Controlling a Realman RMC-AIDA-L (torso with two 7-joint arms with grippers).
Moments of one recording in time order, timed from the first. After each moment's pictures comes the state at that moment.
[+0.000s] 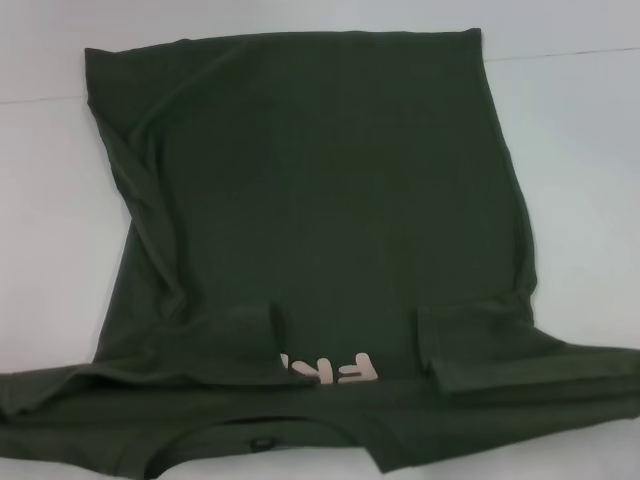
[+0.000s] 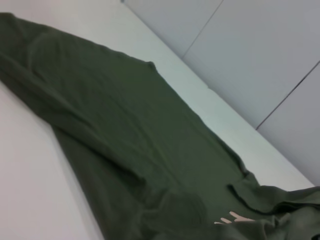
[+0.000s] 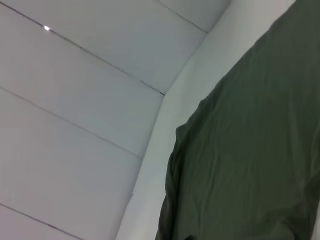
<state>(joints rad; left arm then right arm) -0.34 -2.01 0.03 0.85 2.53 2.04 -1.55 0.09 1.95 0.15 -0.44 -2.43 -1.98 1.69</state>
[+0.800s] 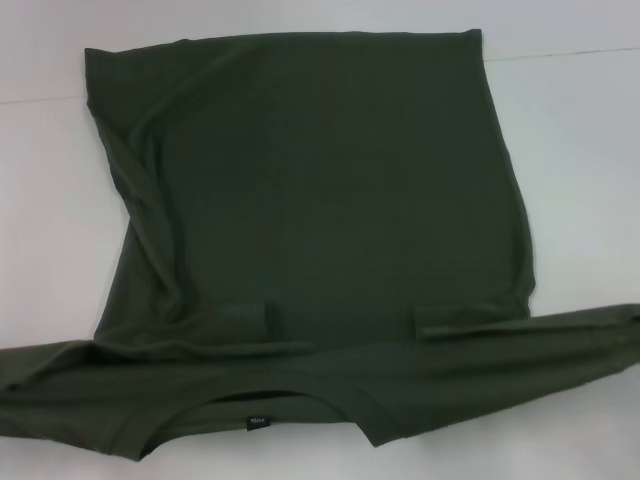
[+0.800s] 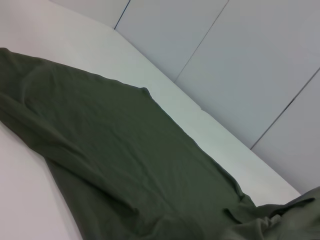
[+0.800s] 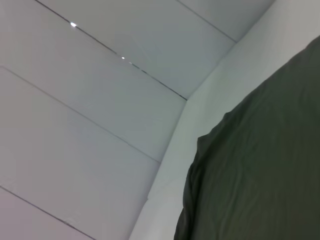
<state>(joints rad) -0.34 -2.00 0.03 0.85 2.45 2.06 -1.56 0.16 1.93 0.12 -0.44 -2.37 -1.98 1.68</state>
